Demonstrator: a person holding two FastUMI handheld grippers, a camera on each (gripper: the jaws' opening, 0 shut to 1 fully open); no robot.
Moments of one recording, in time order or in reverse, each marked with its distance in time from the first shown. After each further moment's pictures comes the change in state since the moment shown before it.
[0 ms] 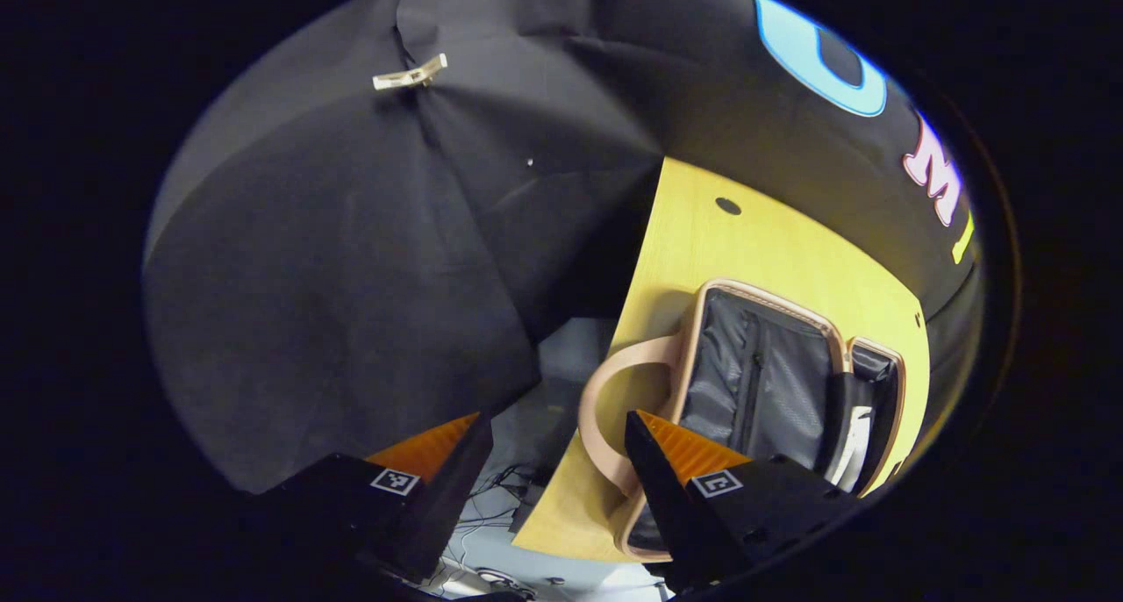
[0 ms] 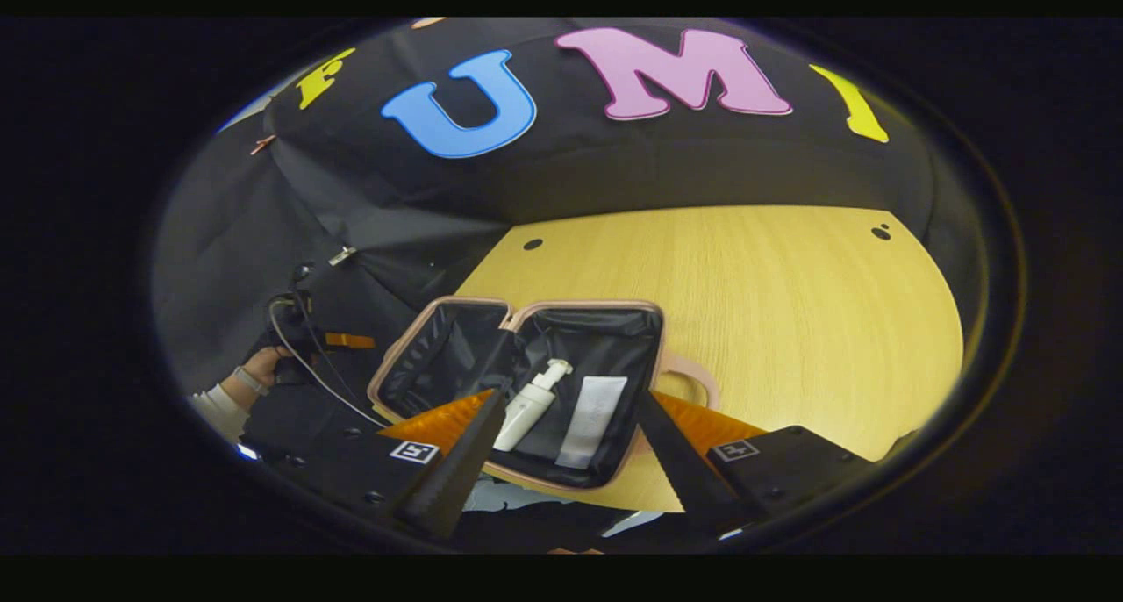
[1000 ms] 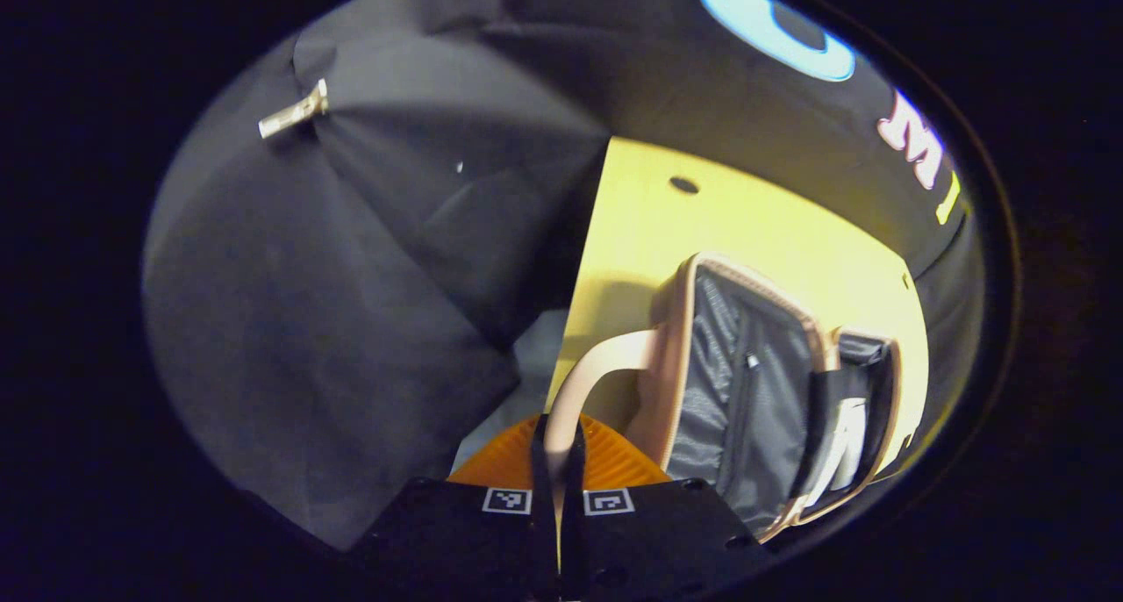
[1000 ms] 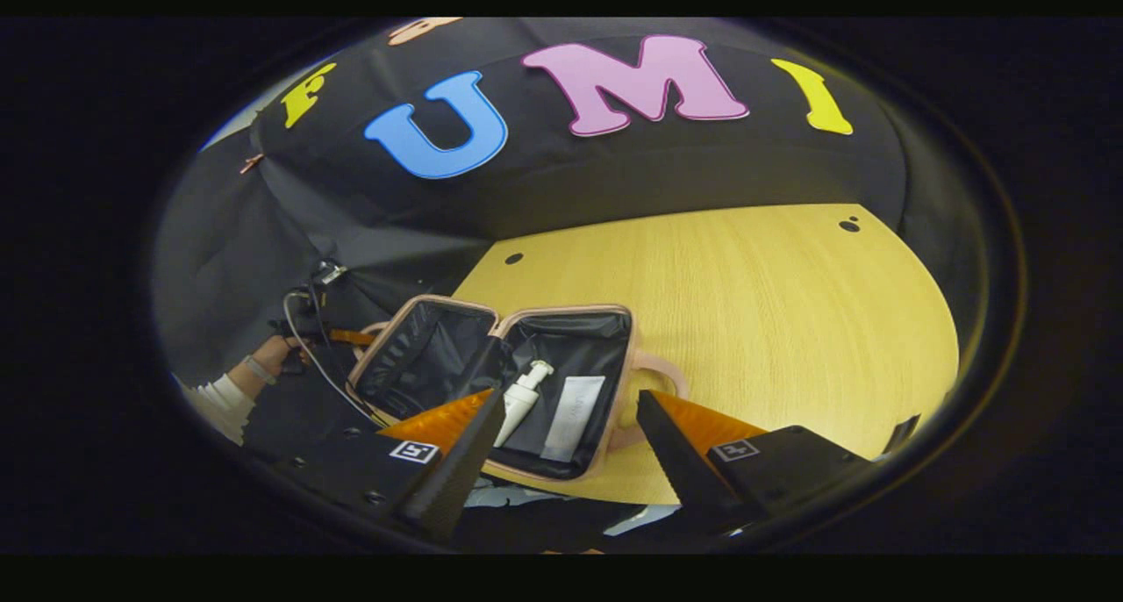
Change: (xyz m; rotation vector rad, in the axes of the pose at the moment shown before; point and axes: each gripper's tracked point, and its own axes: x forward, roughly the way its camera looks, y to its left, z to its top) left arm -0.042 -0.070 0.058 0.139 -0.082 -0.118; right arm -0.042 -0.028 -0.005 0.025 -0.056 -0.033
